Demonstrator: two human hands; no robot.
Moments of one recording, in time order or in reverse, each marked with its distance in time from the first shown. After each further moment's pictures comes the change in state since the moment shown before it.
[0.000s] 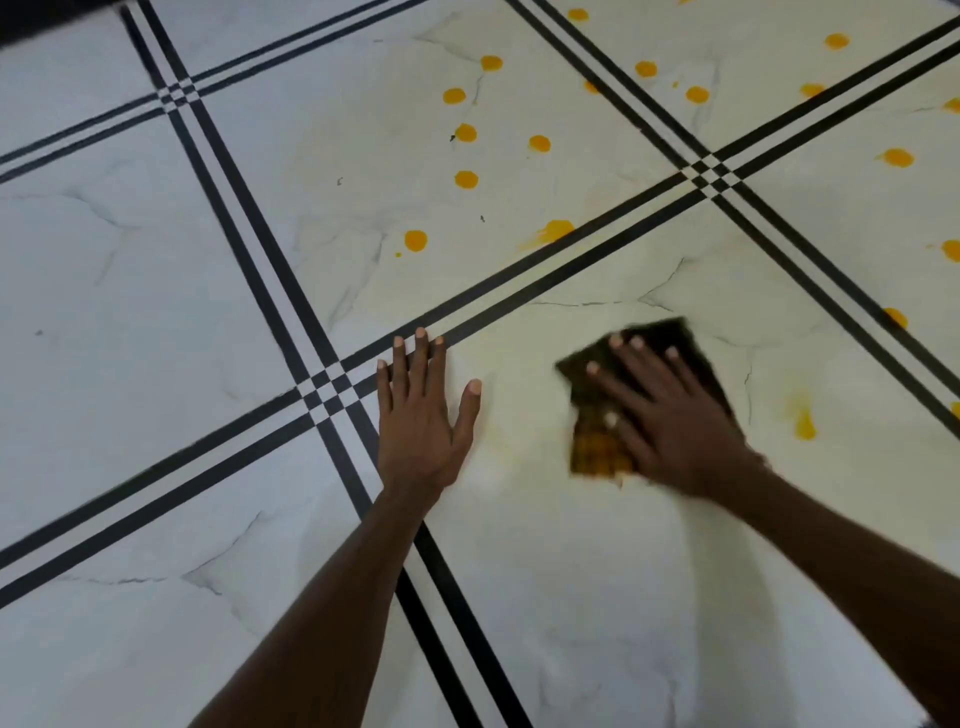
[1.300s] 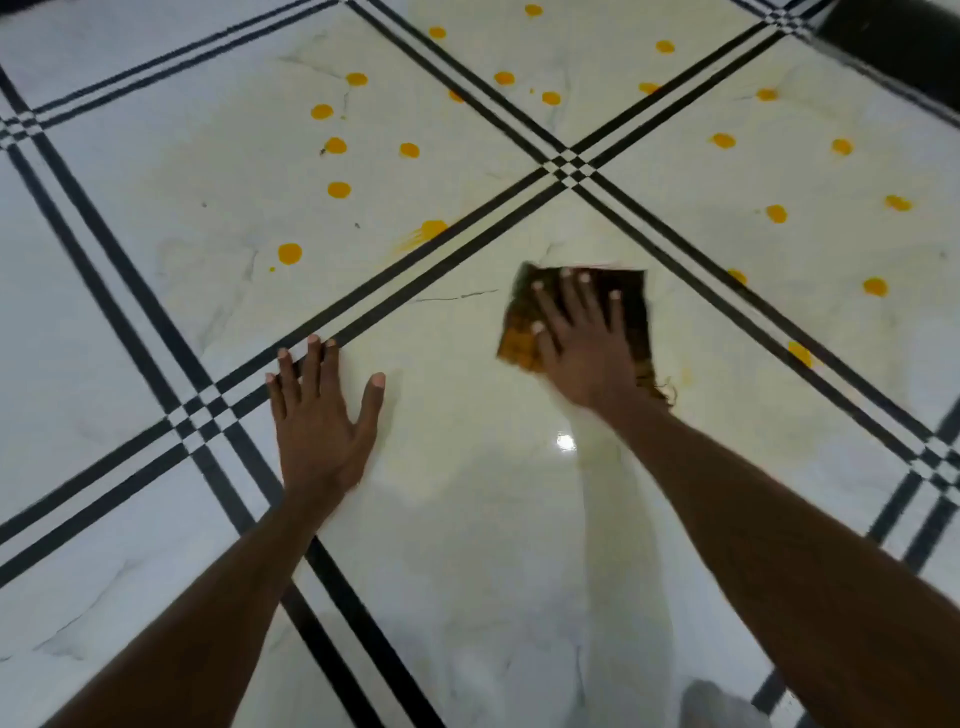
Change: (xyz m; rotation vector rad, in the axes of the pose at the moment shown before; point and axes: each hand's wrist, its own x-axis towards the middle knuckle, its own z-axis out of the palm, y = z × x) left_hand 0.004 0.020 0.009 -0.027 0.029 0.016; right_hand 0.022 0.044 0.002 -0.001 0.148 0.449
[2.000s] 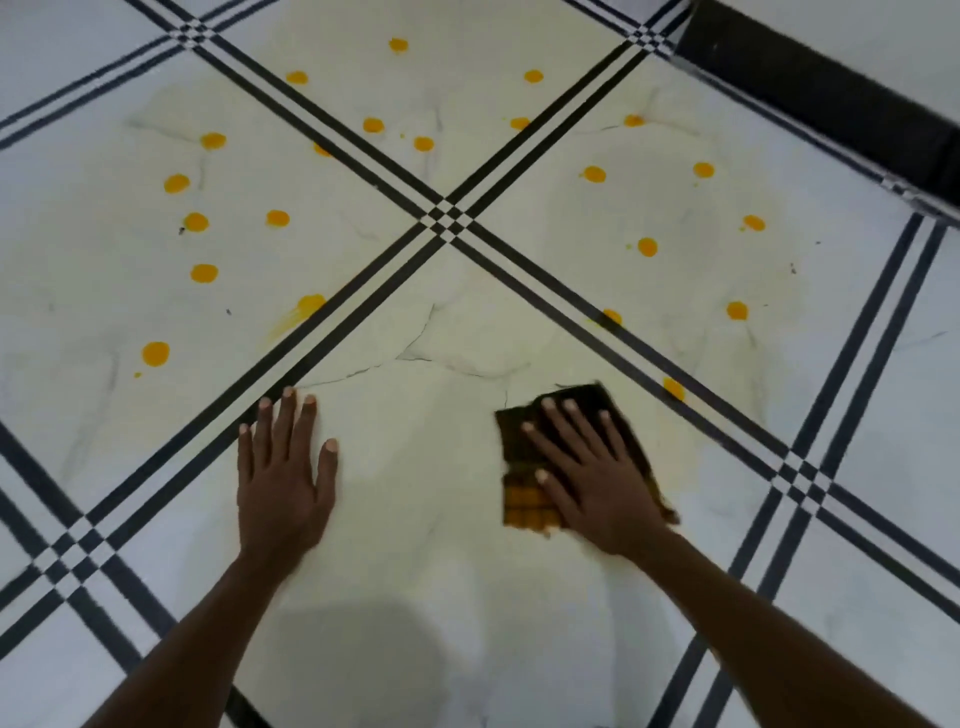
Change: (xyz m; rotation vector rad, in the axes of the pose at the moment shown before) left_hand 0.033 0.070 0.023 0.053 -0.090 0.213; right_hand -0.116 0.120 -0.018 0.051 -0.083 -0.089
